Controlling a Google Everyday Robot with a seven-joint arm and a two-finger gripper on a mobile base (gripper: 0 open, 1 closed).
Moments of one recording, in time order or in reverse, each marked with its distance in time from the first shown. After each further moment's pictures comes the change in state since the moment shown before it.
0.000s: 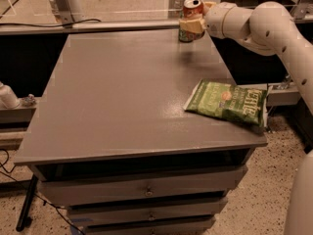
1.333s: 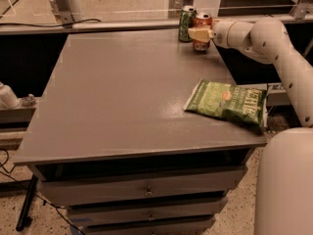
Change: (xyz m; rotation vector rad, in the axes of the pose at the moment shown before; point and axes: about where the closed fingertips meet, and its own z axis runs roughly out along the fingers) arm 0.084 -0.042 0.016 0.037 0.064 0.250
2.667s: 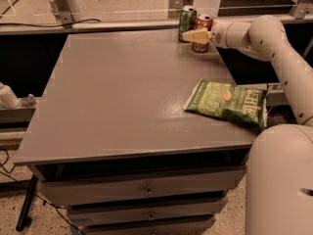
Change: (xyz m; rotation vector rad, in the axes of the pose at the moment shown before) arm 0.013 0.002 0.008 -0.036 0.054 0.095
